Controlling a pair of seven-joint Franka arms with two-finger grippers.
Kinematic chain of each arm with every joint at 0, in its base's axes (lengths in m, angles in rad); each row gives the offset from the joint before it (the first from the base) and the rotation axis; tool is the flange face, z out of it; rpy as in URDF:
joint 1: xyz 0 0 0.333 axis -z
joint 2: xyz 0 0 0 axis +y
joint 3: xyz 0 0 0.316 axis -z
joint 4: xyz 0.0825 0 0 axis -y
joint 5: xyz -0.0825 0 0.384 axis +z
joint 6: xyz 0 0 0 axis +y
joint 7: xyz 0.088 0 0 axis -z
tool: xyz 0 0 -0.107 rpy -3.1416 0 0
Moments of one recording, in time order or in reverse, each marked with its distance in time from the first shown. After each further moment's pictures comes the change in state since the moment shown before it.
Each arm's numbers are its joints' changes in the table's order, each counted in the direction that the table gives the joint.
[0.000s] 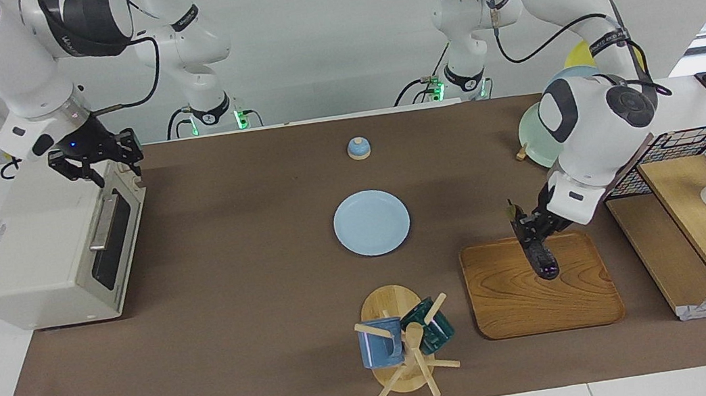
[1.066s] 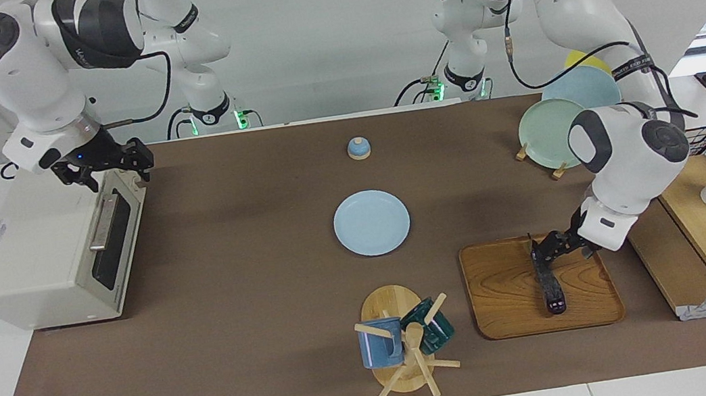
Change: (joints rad) left arm -0.088 0.062 0.001 0.080 0.040 0.044 0.158; right arm -0.081 0.069 0.060 0.065 -0.045 0.045 0.132
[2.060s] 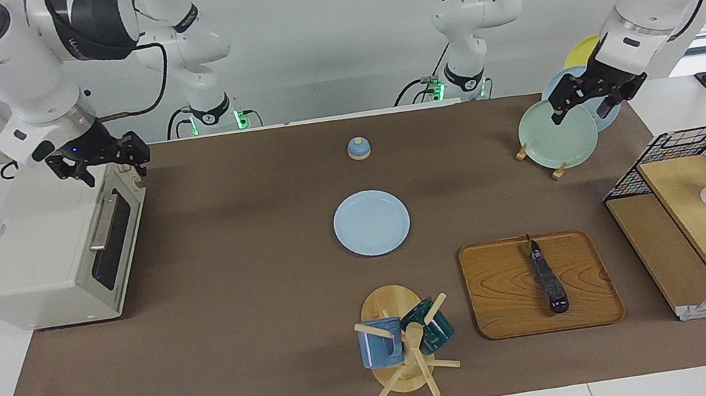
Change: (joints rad) left arm -0.009 -0.585 0.005 -0.263 0.058 0.432 -0.008; right arm -0.007 -0.016 0.003 0.018 0.001 0.014 0.000
